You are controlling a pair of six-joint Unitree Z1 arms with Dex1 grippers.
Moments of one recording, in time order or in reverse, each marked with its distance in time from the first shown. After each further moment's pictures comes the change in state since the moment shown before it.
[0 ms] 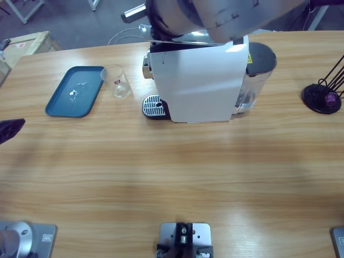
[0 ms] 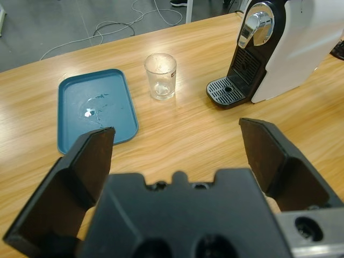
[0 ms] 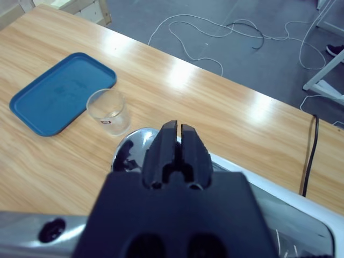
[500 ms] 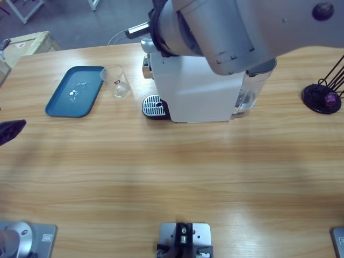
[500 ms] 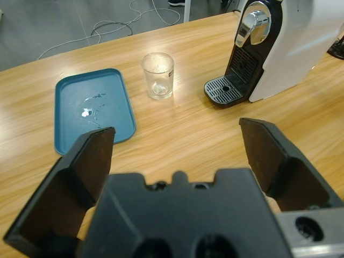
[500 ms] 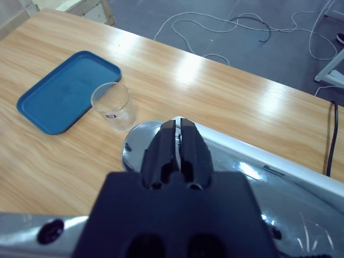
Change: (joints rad) arm 0 0.000 -0.001 0.002 -0.001 -0.010 0.000; arm 1 0.013 -0.001 0.115 -0.116 0.003 0.065
